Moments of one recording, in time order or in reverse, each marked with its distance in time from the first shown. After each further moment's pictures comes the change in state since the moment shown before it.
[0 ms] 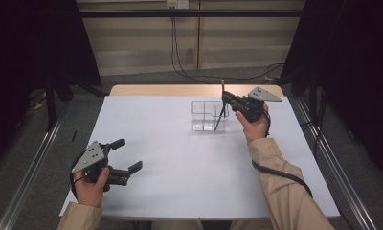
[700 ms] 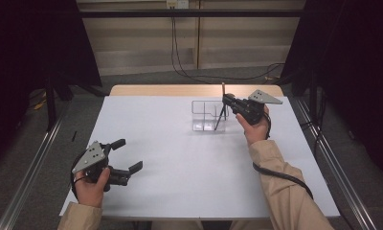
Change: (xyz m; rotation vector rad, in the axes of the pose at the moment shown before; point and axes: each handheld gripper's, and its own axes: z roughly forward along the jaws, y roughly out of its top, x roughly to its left) left arm -0.001 0.000 0.001 0.003 -0.001 0.001; right arm -0.001 -0.008 -0.003 0.011 0.005 0.004
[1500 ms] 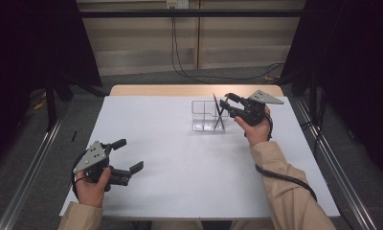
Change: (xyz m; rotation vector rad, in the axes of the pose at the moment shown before) left arm -0.001 0.000 0.002 0.004 -0.004 0.004; right arm 0.005 0.004 -0.005 0.009 -0.005 0.043
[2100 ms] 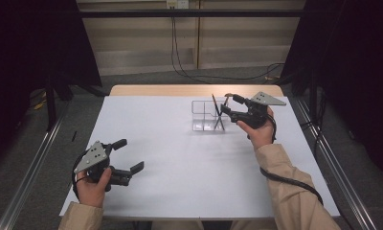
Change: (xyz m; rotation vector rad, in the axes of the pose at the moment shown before) left arm -0.001 0.001 0.001 0.007 0.002 0.007; right arm 0.003 0.001 -0.010 0.032 0.003 -0.033
